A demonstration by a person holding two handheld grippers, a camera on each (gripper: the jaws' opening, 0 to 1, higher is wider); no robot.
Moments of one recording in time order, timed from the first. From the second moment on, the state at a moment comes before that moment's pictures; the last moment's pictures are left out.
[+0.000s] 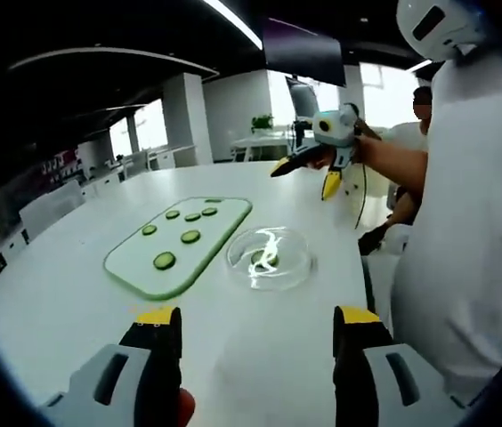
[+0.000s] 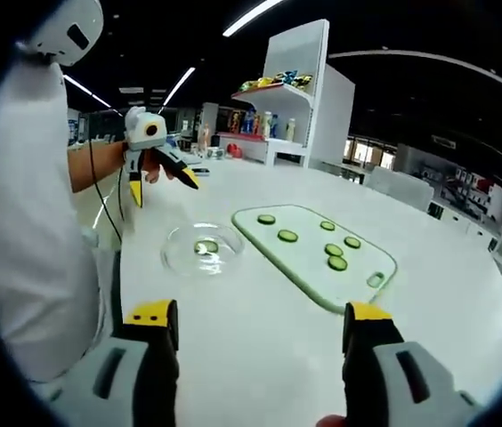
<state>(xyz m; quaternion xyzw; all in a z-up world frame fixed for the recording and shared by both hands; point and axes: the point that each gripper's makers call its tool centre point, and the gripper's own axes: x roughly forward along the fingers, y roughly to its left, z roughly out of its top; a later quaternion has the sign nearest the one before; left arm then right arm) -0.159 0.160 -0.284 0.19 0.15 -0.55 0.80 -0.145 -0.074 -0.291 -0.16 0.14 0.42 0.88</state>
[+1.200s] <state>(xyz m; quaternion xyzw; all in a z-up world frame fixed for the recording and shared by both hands) -0.160 0.185 -0.280 0.25 0.18 -0.52 0.80 -0.172 -0.090 -0.290 -0.19 0.20 0.42 0.87</state>
